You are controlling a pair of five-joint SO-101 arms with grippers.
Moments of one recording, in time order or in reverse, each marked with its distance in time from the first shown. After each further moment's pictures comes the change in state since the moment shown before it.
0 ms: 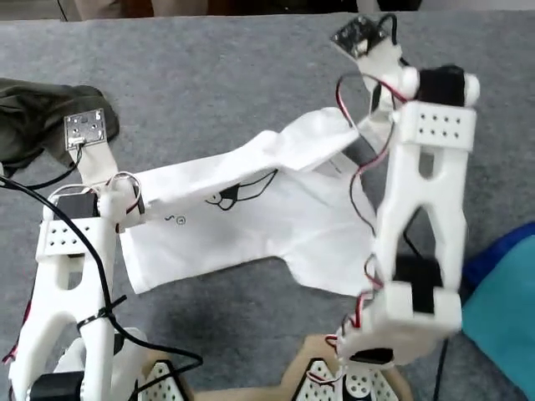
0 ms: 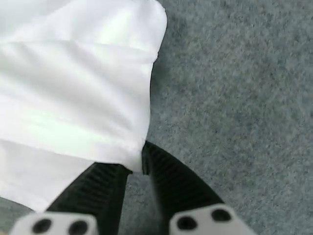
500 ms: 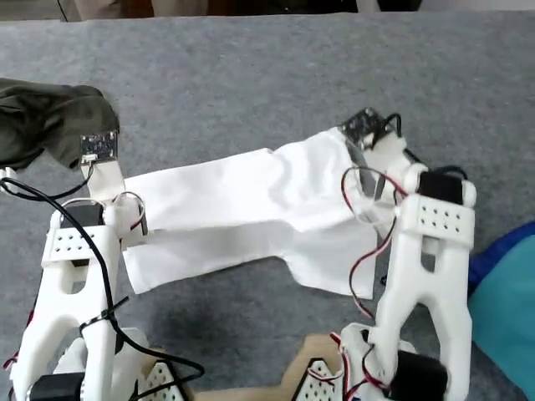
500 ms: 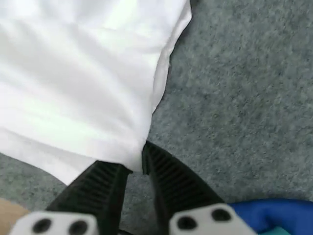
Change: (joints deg) left arm 0.0 -0.1 7.1 0.0 -4.0; right arm 6.5 -31.3 54.2 -18.4 4.1
